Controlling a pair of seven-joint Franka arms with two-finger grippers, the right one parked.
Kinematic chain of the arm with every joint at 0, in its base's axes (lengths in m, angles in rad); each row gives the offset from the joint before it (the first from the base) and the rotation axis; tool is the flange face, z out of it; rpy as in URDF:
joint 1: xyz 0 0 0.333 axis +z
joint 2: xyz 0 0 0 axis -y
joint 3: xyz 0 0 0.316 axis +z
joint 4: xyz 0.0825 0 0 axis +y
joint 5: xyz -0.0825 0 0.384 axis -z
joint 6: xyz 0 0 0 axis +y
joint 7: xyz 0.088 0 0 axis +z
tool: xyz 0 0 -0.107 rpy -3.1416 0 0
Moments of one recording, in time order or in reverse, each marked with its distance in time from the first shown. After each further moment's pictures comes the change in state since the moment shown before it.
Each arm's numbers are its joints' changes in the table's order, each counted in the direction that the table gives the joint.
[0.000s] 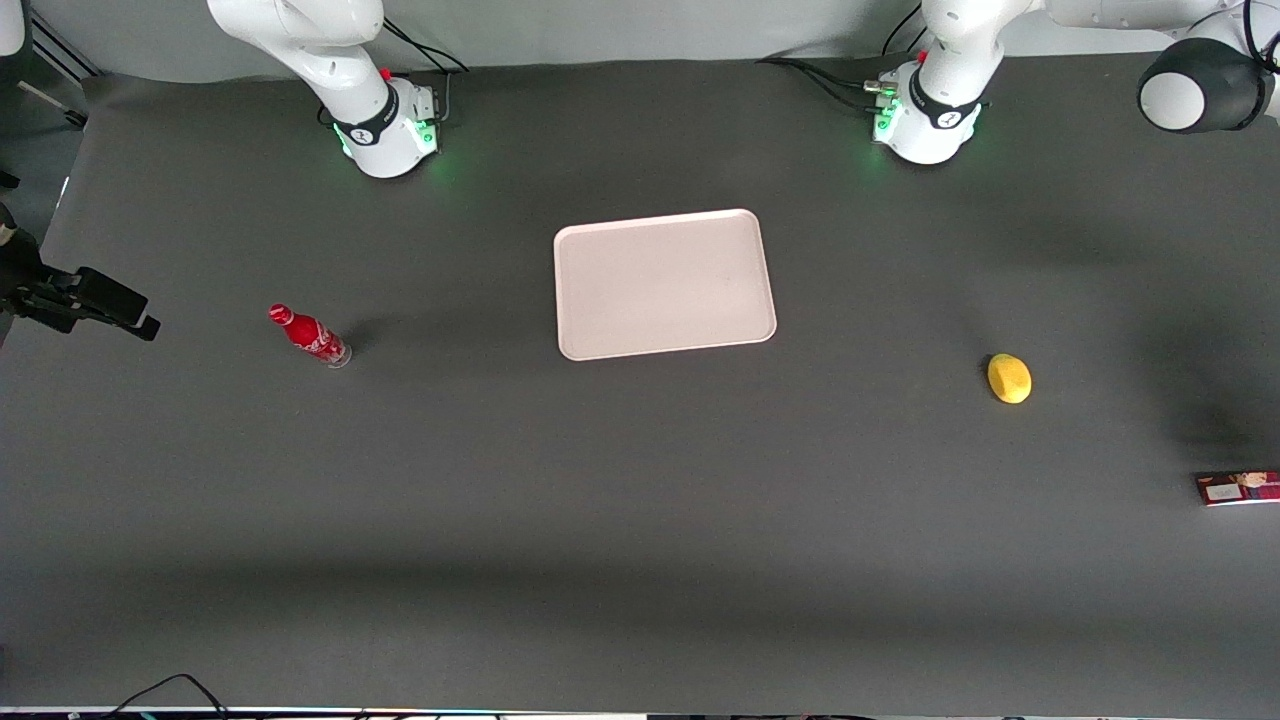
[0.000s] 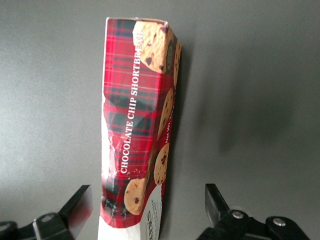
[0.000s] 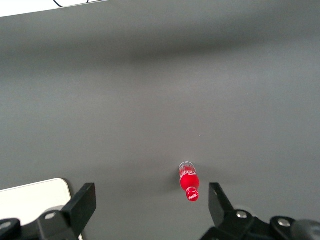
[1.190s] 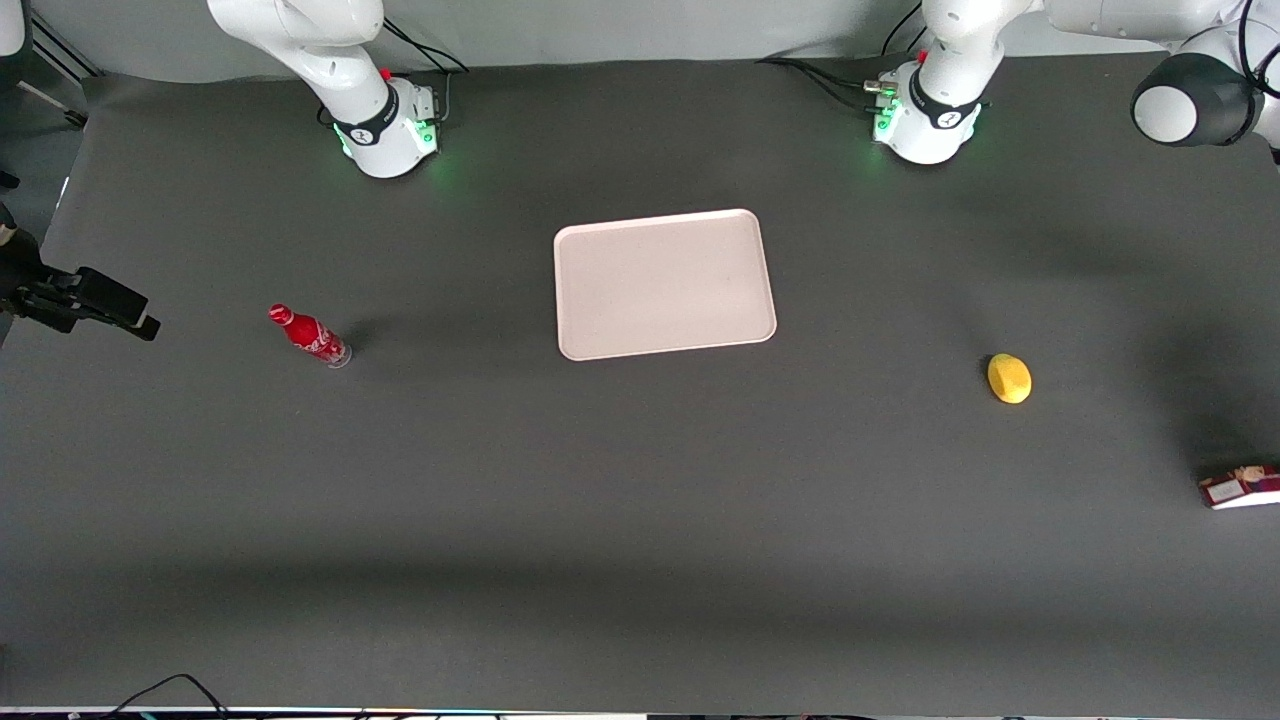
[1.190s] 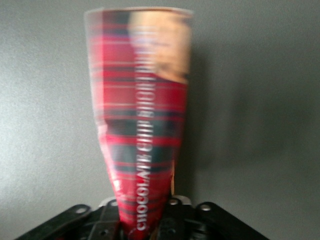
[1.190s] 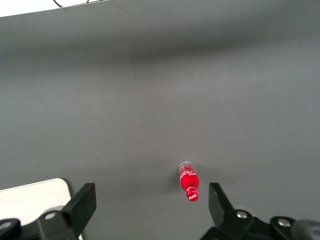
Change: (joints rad) arm 0.008 -0.056 -0.029 0.000 0.001 -0.088 -0.001
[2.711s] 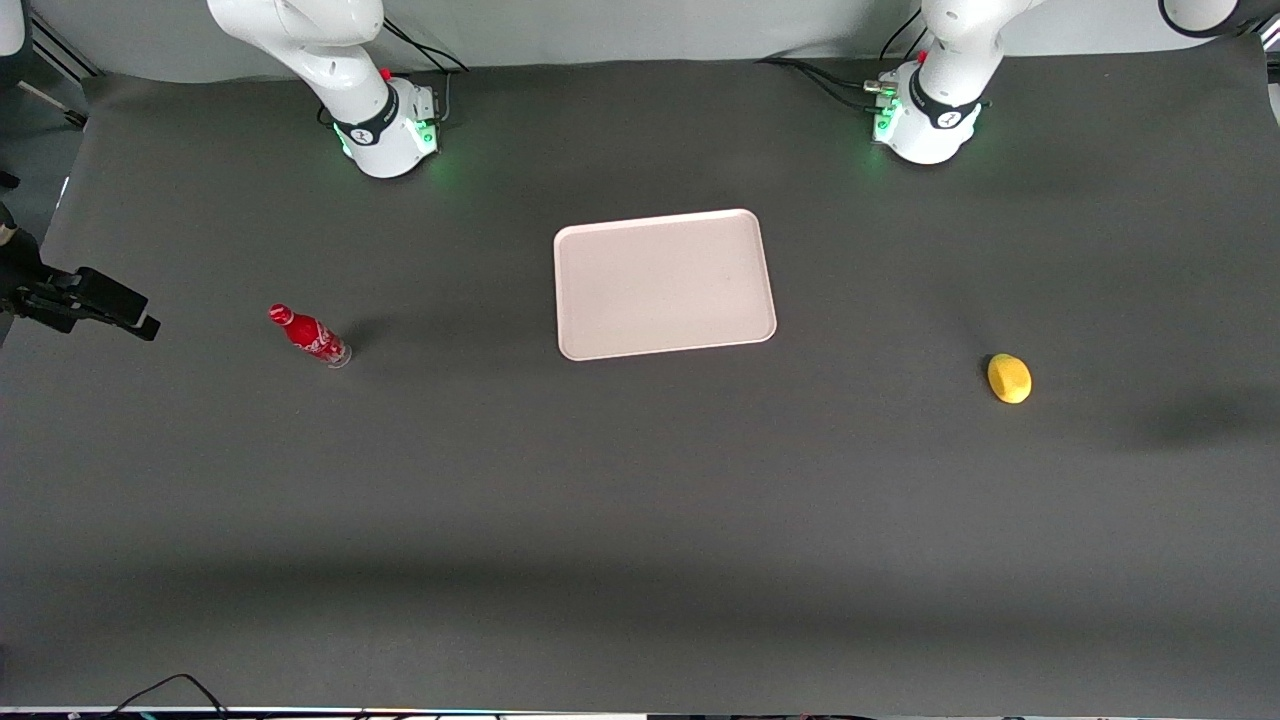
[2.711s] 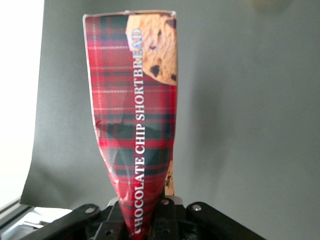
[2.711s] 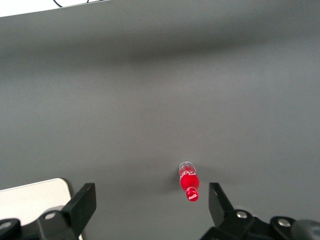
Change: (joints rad) arm -0.026 0.398 -0.009 -0.062 -0.064 0.541 0.110
